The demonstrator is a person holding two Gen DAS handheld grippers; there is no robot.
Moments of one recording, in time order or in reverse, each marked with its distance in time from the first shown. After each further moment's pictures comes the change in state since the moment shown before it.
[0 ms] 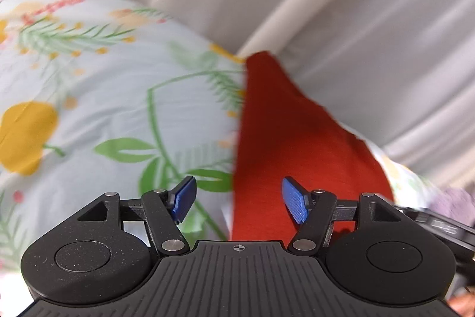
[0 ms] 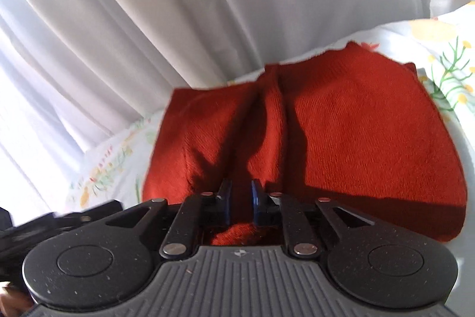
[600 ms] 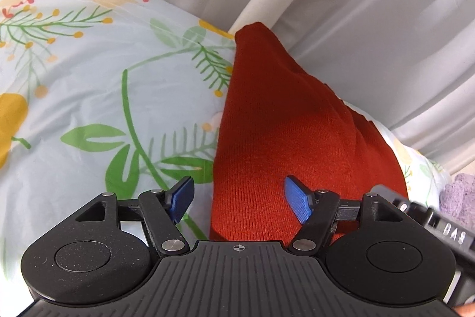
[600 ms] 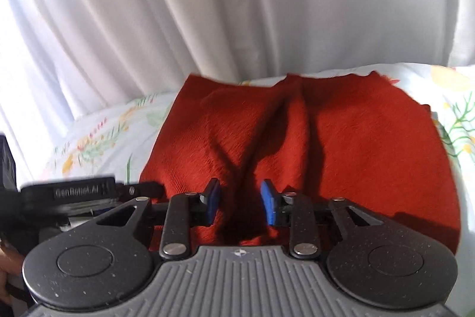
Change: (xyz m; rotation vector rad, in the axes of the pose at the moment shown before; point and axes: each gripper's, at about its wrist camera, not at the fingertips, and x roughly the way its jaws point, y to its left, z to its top) left arm 0.031 -0.023 -0.004 0.051 0.072 0.015; right arm 0.011 0.025 0.000 -0.186 -0.002 -0.074
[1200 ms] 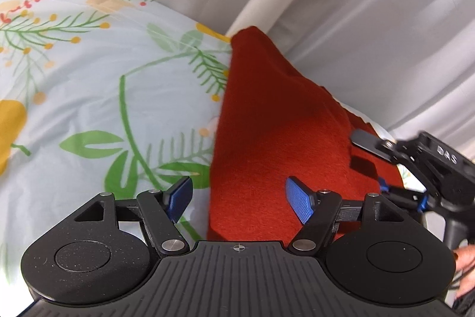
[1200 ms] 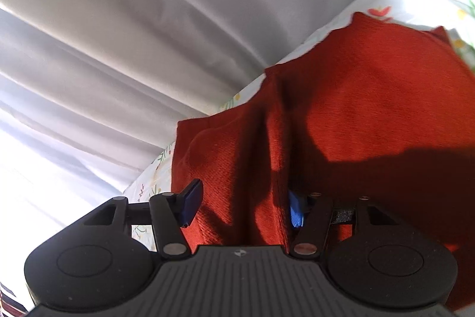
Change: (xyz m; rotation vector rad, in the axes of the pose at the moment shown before) left arm -0.004 -0.002 0.002 0.016 -0.005 -0.011; right arm 0.055 -0.063 0.030 0.434 0.064 0.246
